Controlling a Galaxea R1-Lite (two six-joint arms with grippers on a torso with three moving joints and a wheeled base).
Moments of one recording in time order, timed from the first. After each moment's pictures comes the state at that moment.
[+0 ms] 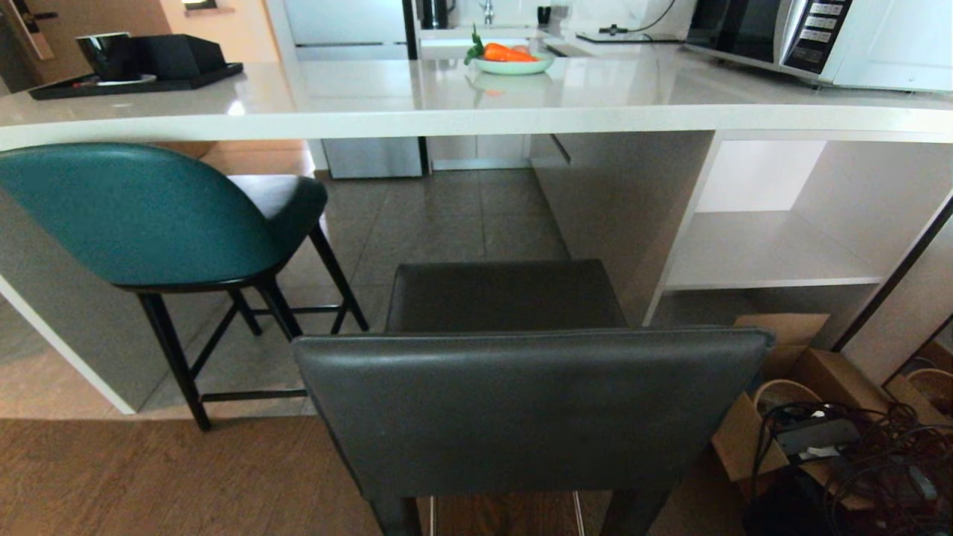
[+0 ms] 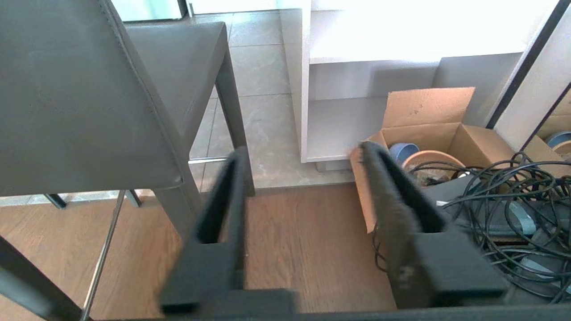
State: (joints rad) left arm 0.00 0.00 0.00 0.00 -0.04 0.09; right arm 0.00 0.00 0.00 -0.07 0.00 -0.01
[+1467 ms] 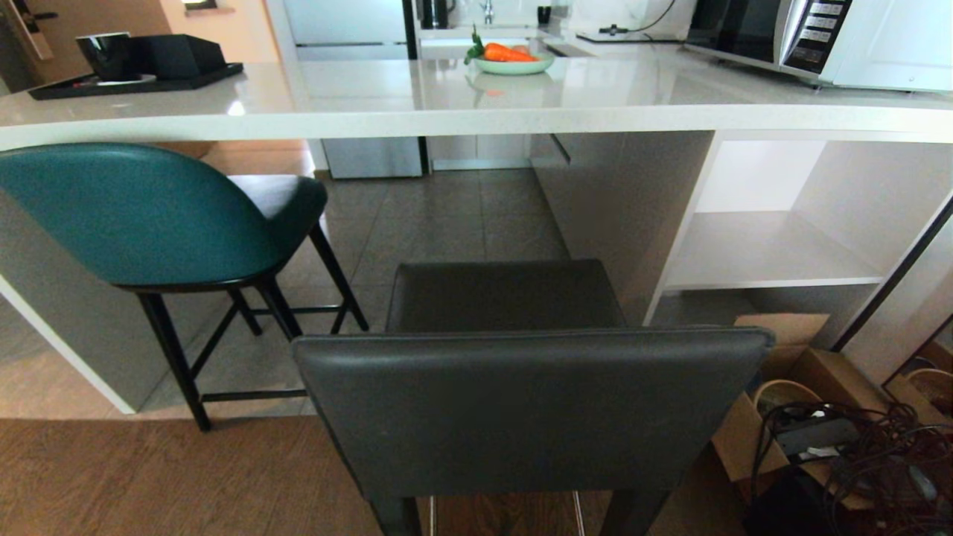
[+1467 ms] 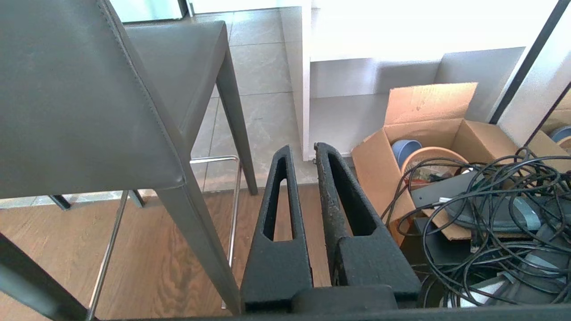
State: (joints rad) left arm 0.00 0.00 0.00 -0.01 -0.04 0.08; right arm 0.00 0.00 0.00 -0.06 0.00 0.01
